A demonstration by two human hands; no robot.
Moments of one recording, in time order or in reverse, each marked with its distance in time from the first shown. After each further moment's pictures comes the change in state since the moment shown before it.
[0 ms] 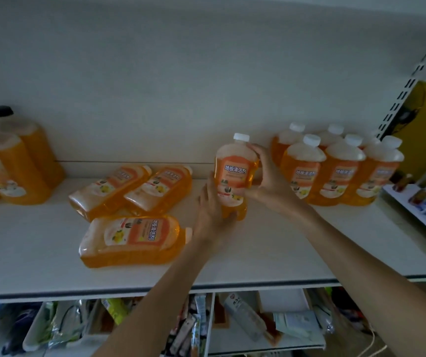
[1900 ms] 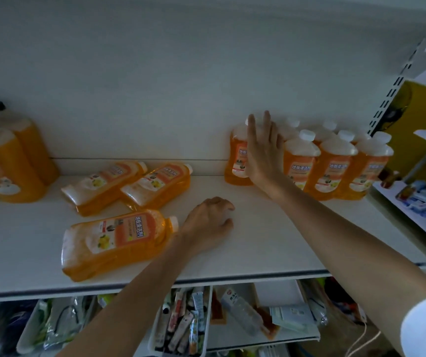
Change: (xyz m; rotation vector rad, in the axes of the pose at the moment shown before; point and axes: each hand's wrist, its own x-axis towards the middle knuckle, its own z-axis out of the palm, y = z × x) left_hand -0.009 -0.013 -0.018 0.390 -0.249 0.329; right_hand 0.042 -0.004 0.010 -1.091 0.246 0.041
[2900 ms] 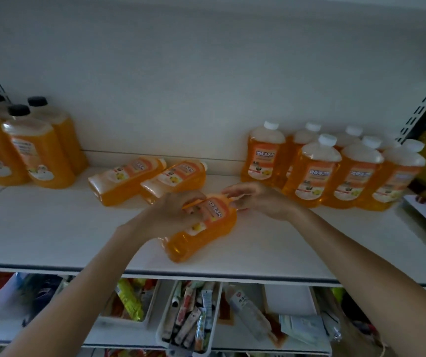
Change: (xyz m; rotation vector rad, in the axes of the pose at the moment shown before) left_hand -0.049 -0.014 -0.087 0.034 -0.083 -0.288; right_hand -0.045 -0.005 0.013 1.228 -0.904 -0.099
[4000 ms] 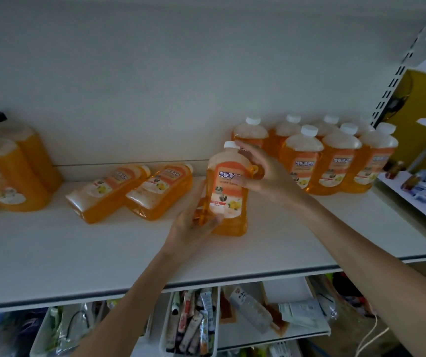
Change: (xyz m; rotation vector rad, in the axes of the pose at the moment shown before) left_hand 0.017 -0.002 0.073 -0.801 0.120 0.179; right_hand -0.038 -0.041 -0.003 -0.109 0.479 -0.217
